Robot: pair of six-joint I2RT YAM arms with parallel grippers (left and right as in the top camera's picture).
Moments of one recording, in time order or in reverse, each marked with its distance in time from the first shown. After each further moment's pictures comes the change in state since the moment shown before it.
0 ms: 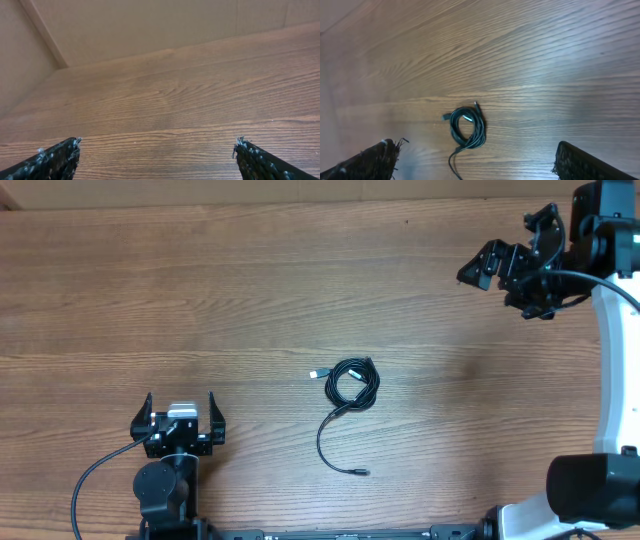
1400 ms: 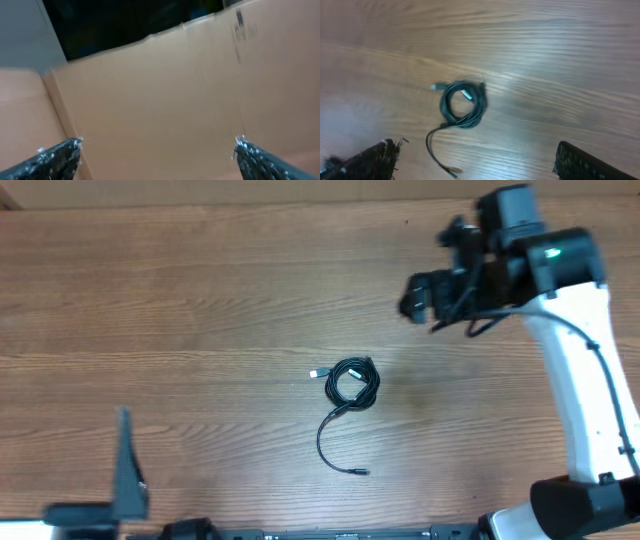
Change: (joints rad) left arm 0.000 0.545 1.685 -0.709 0.182 0.040; right arm 0.382 -0.037 0.001 -0.020 0.247 -0.070
